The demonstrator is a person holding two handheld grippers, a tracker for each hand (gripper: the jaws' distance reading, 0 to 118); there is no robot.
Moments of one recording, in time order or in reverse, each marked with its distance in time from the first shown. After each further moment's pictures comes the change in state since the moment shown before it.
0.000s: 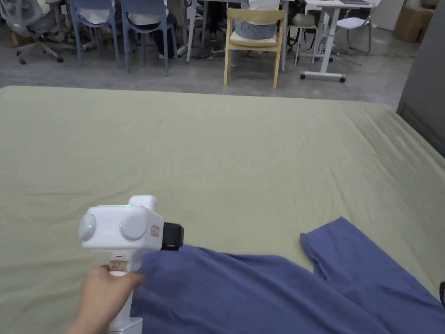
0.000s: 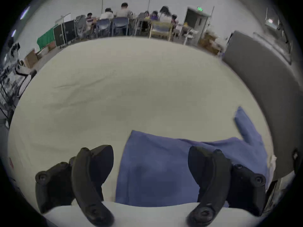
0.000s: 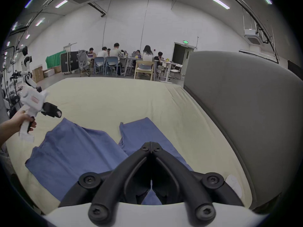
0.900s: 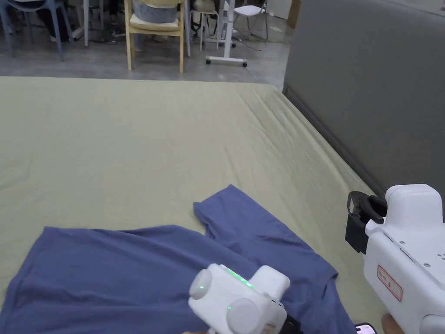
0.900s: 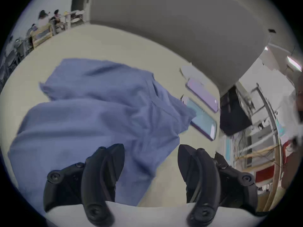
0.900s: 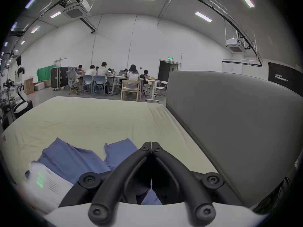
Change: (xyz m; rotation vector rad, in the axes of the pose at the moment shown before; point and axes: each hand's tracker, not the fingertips) left arm 0.325 -0.171 0.112 -0.099 -0.698 -0.655; right arm 0.050 0.024 0.078 0.195 -0.113 -0.050
